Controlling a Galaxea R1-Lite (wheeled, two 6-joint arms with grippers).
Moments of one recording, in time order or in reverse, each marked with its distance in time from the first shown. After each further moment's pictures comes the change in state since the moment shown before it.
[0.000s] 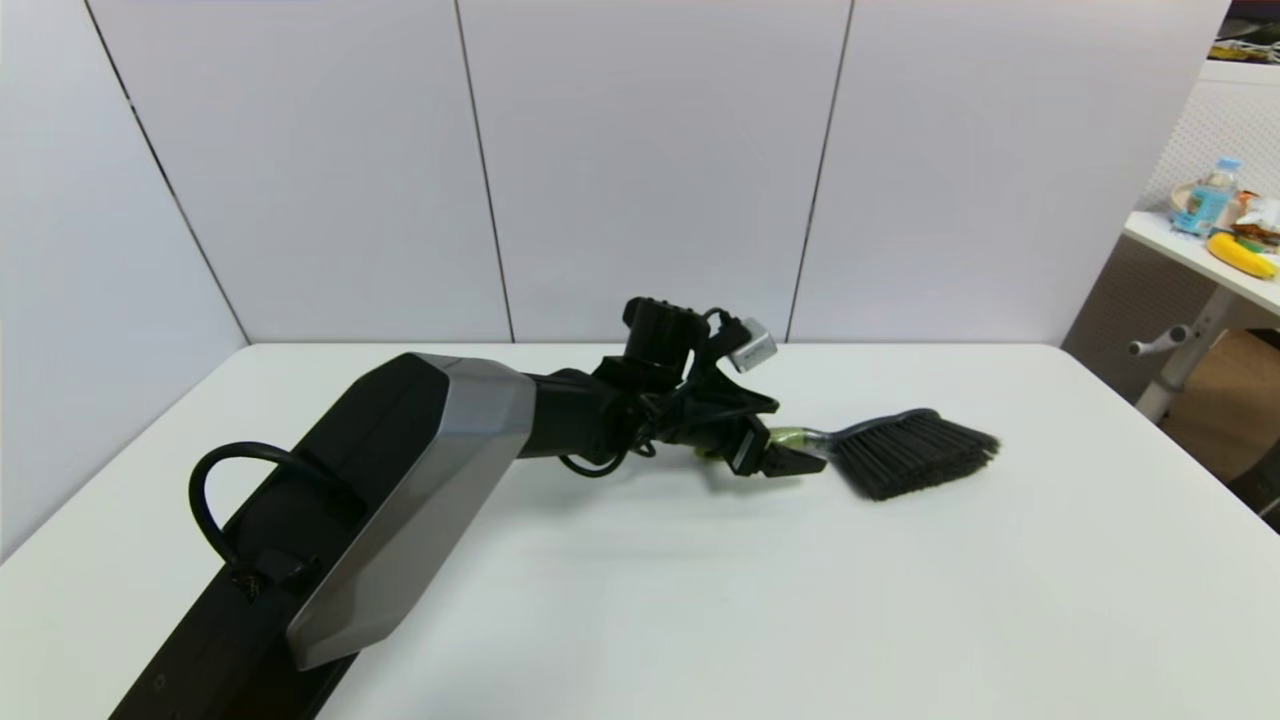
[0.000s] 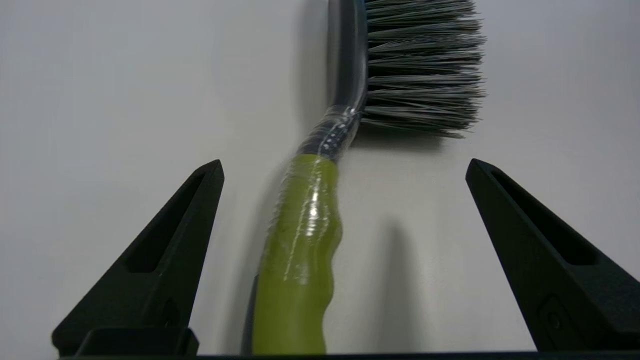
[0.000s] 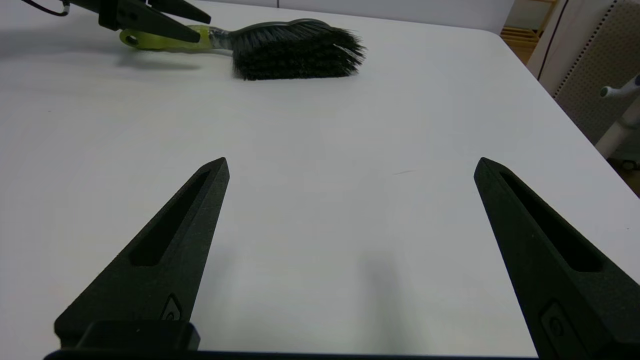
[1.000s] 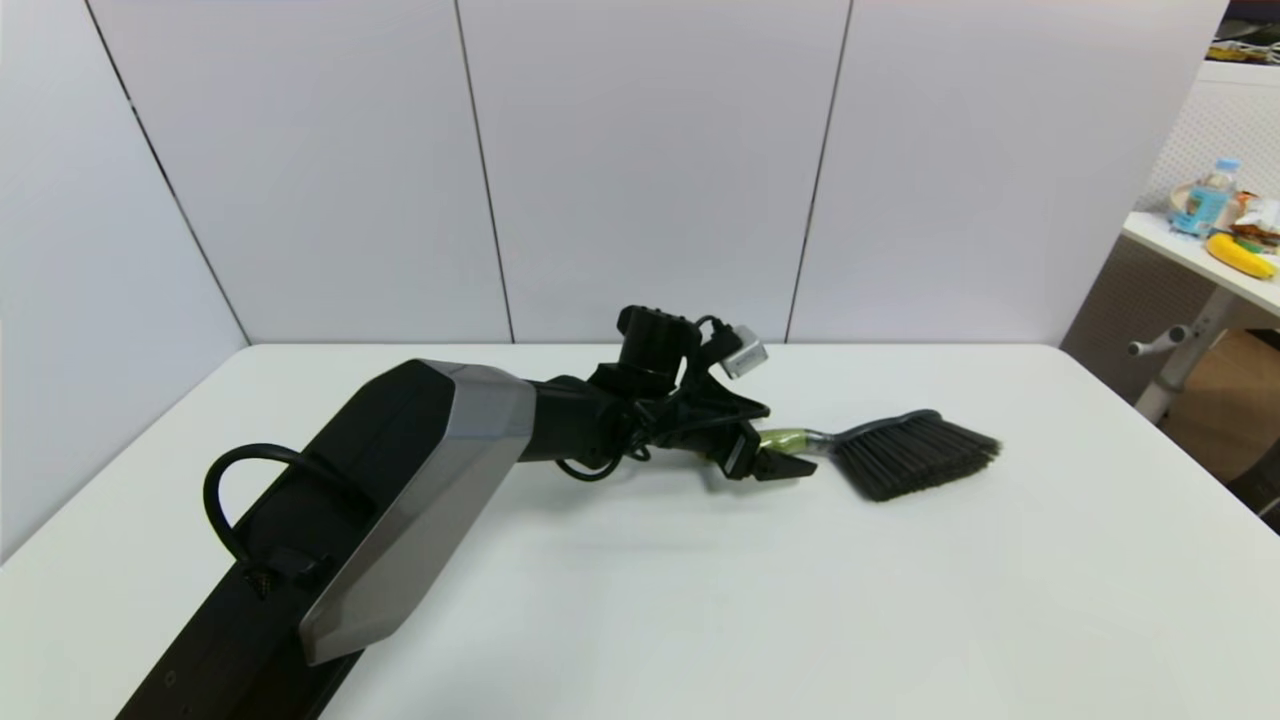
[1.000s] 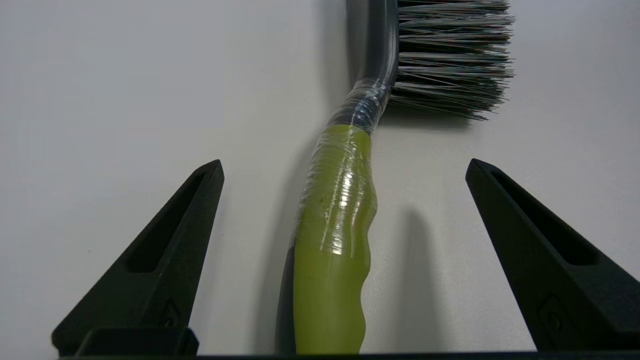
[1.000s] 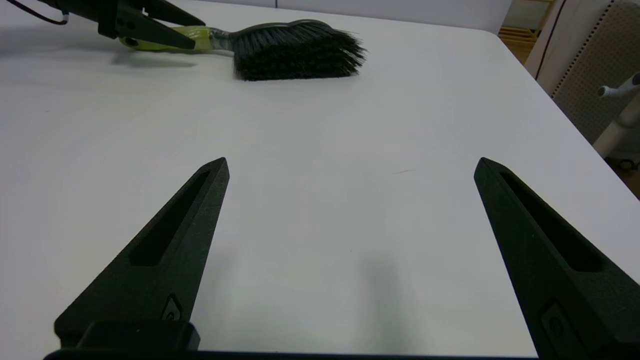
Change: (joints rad) left arm 0.021 0.034 -0.001 -0.008 -0.011 0.011; right arm 0.000 0.000 0.000 0.000 0.001 0.000
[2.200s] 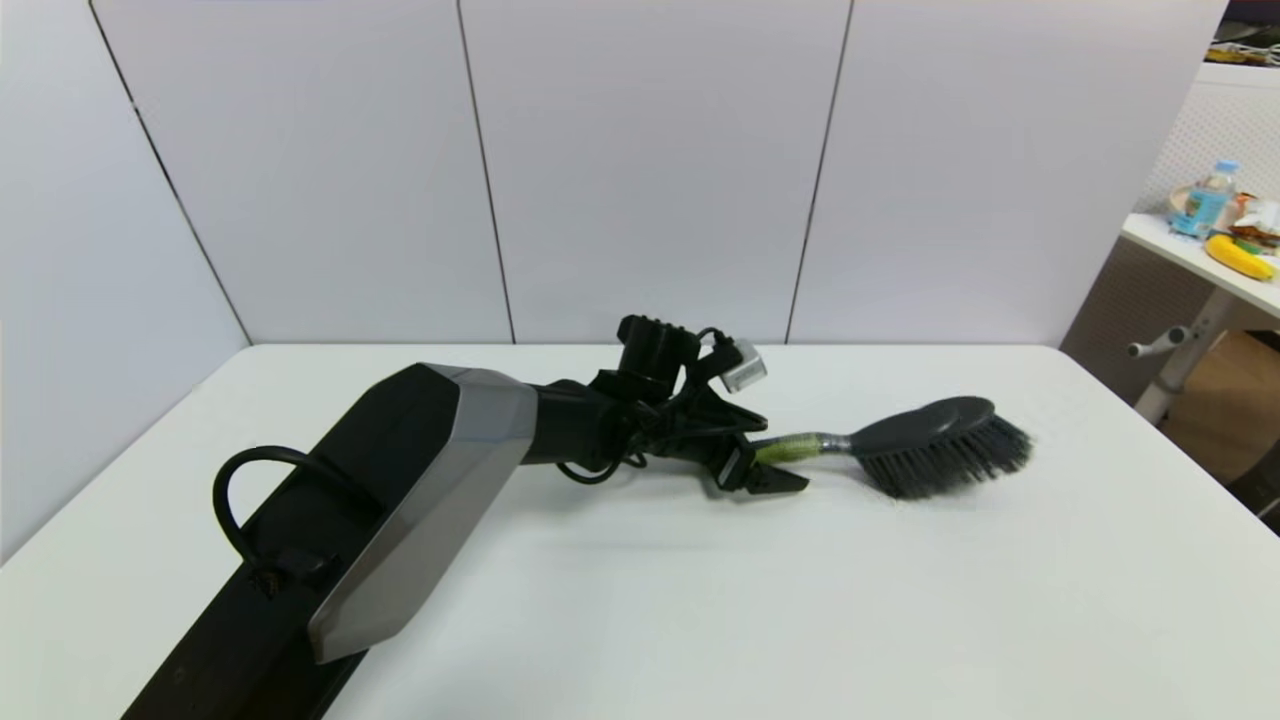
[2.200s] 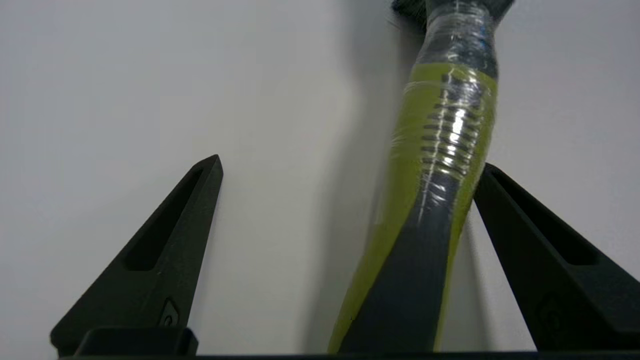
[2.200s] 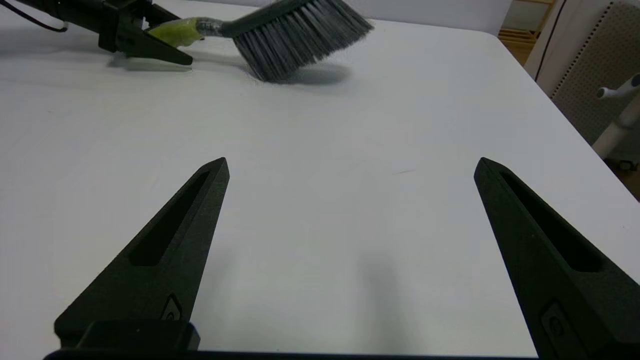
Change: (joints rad) left arm 0.000 0.020 0.001 0.056 0.000 0.086; right arm 0.000 0.000 0.000 0.000 0.000 0.000
